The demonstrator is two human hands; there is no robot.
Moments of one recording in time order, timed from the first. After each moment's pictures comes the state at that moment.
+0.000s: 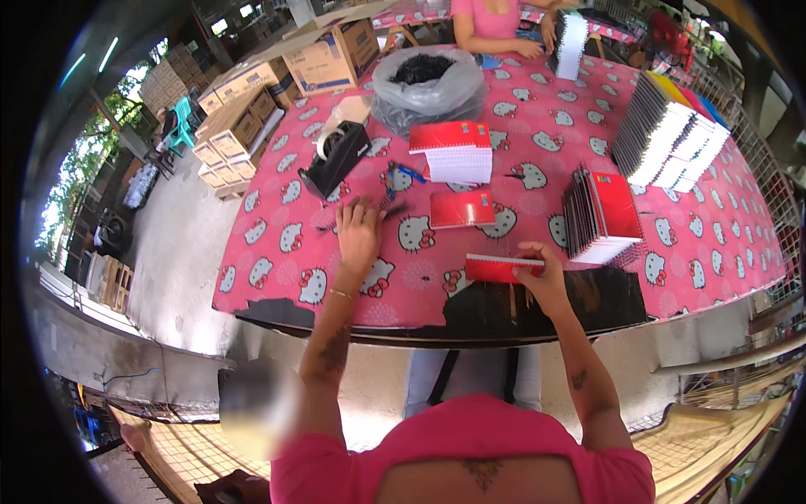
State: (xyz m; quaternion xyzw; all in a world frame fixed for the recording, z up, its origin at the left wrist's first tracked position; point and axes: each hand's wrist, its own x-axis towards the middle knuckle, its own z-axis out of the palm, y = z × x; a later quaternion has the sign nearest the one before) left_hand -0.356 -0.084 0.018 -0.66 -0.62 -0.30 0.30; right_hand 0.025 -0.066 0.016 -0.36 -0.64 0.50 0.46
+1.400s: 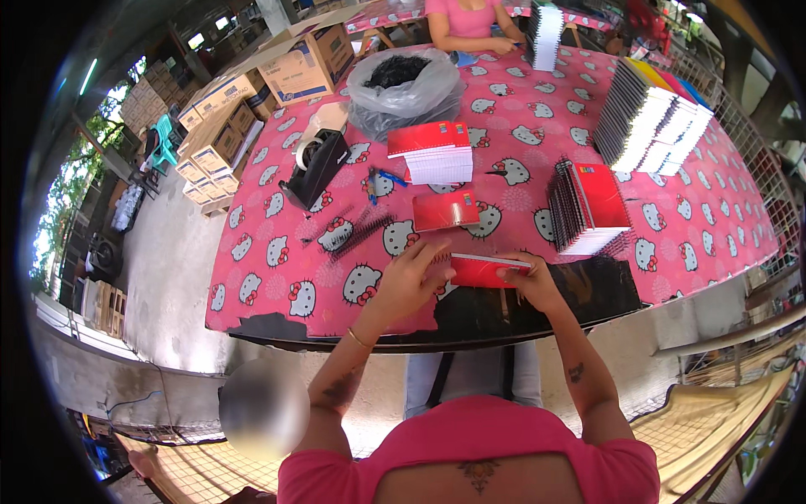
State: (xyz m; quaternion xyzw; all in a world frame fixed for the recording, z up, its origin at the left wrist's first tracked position) left_hand -0.234 -0.123 0.067 -0.76 -0.50 -0.40 -0.07; right_hand 0.030 -0.065 0.013 -0.33 -0.62 0.60 0.38
